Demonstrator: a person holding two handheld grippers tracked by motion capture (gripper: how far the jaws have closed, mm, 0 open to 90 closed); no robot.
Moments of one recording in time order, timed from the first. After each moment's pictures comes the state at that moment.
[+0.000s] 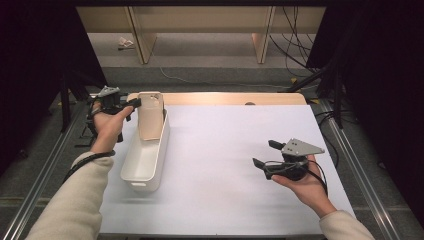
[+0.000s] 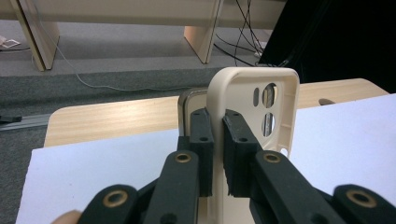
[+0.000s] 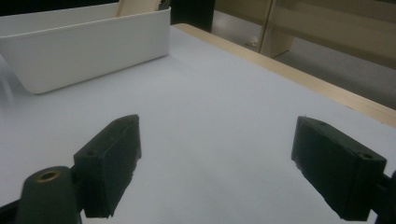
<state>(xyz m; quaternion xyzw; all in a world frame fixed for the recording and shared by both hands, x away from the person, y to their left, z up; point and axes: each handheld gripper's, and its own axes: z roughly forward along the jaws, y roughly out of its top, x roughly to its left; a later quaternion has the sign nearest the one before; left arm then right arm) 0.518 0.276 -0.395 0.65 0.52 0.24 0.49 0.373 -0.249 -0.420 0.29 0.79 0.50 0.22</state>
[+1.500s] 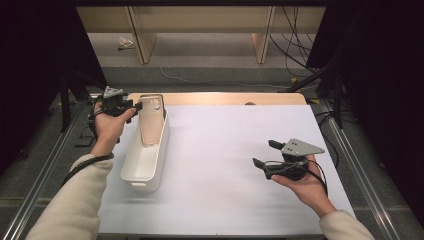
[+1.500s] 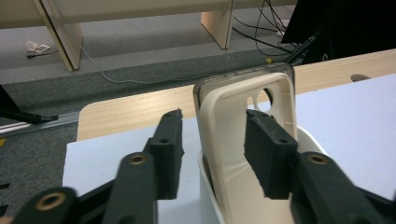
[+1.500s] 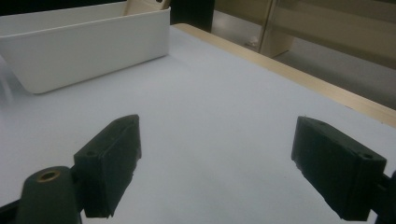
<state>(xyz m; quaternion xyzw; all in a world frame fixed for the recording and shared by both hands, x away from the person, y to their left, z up) 0.513 0.273 -0.391 0.68 0.52 0.28 0.44 0.373 -0.249 -0.420 0.29 0.79 0.50 0.22</state>
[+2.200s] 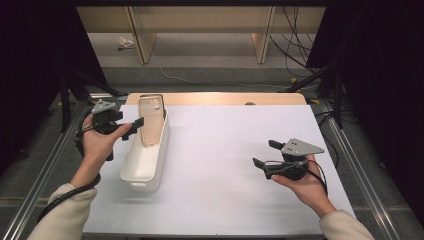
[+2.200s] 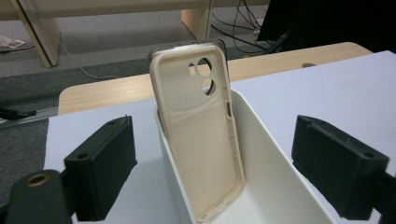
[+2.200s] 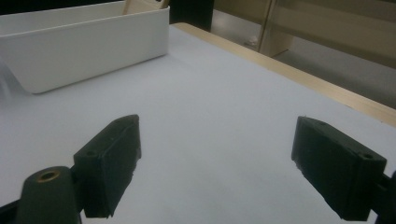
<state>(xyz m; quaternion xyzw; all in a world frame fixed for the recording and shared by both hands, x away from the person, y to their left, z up) 0.446 0.271 -0.381 0.69 0.50 0.24 0.46 0.374 -0.248 -0.420 0.29 0.79 0.50 0.22</state>
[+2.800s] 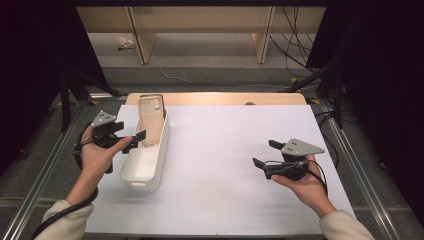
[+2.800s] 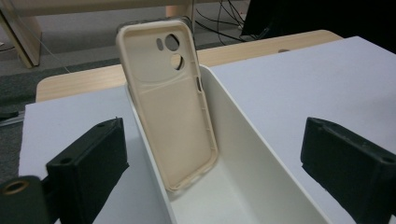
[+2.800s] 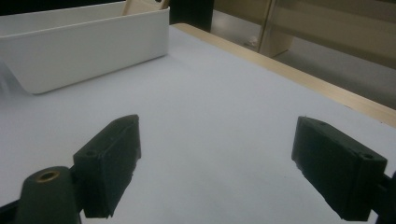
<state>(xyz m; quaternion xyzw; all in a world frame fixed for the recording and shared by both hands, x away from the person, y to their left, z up) 0.414 0.263 -0.389 0.71 0.48 0.23 0.47 0.373 -0.248 -0.420 0.29 0.79 0.50 0.22</state>
